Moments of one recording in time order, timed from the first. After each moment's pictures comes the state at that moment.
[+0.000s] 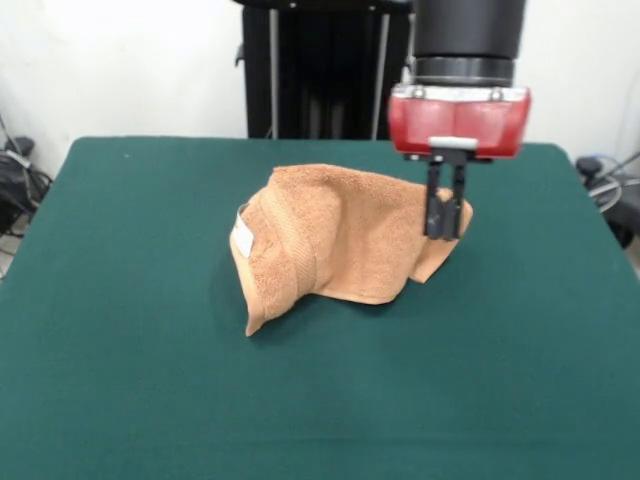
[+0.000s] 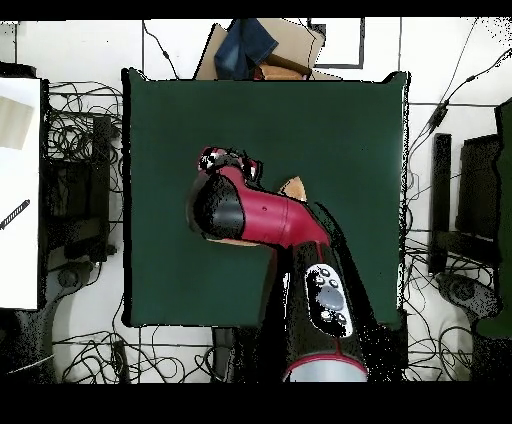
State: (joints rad) arm -0.20 -0.75 0.08 1.78 0.08 0.07 1.84
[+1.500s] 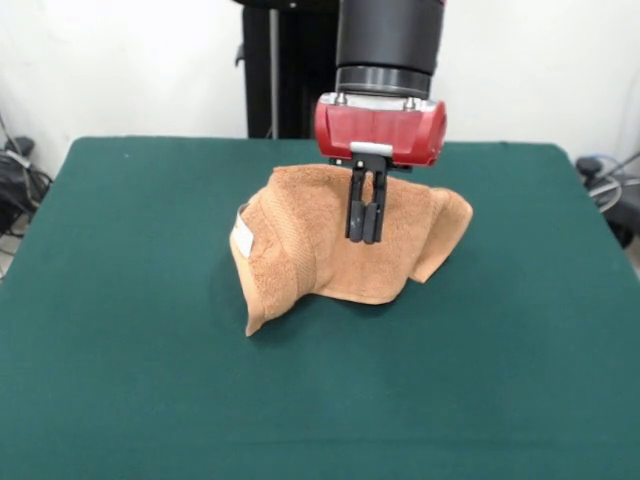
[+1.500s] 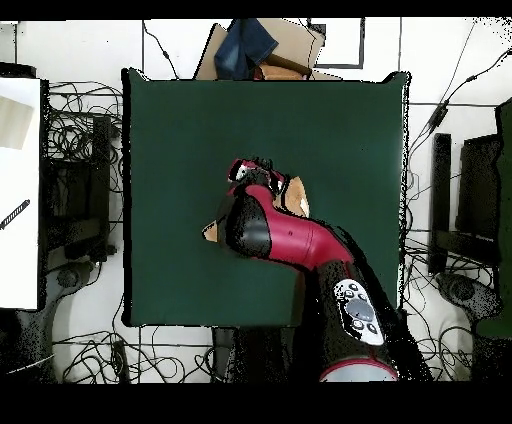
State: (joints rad) arm -0.28 -0.73 0.09 1.89 0.03 -0.13 1.84
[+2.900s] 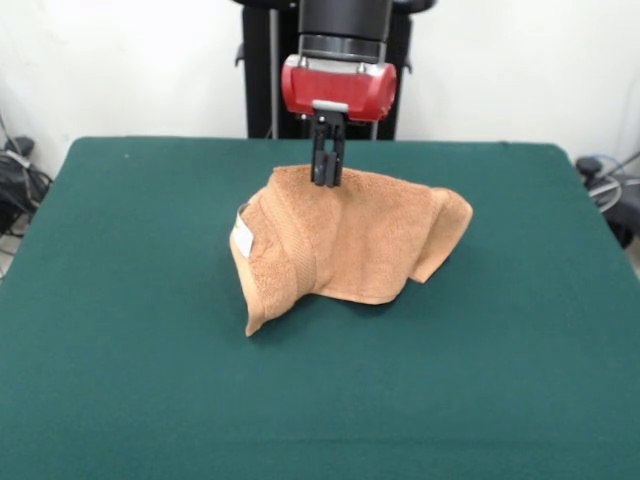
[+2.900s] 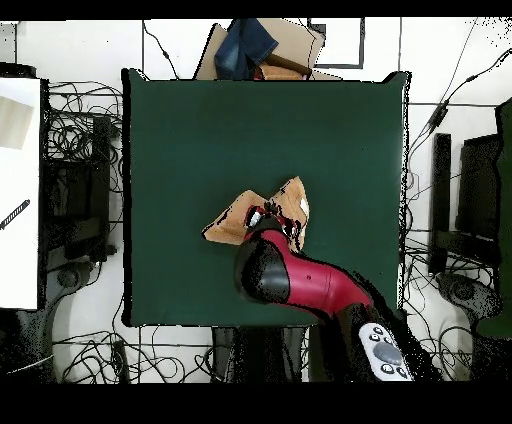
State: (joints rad) arm -0.41 -0.80 0.11 2.10 -0.09 -0.13 1.84
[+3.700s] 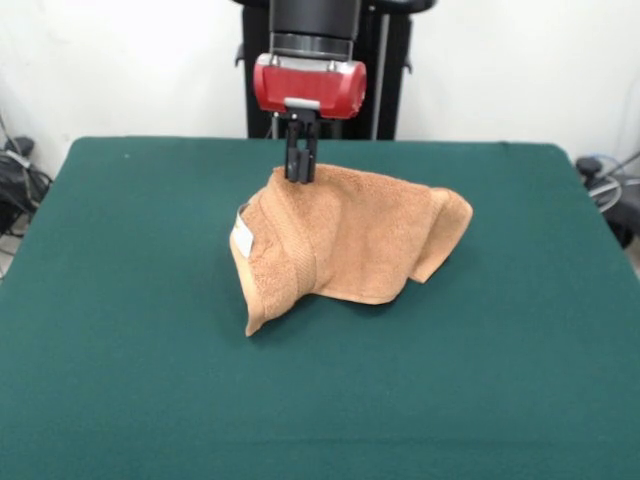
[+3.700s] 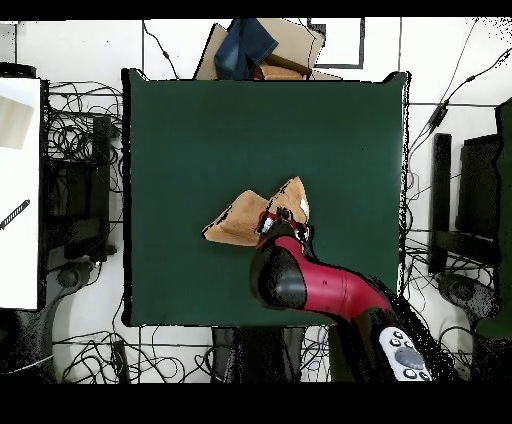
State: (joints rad) arm -0.50 -0.80 0.14 2.10 -0.20 -0.13 1.84
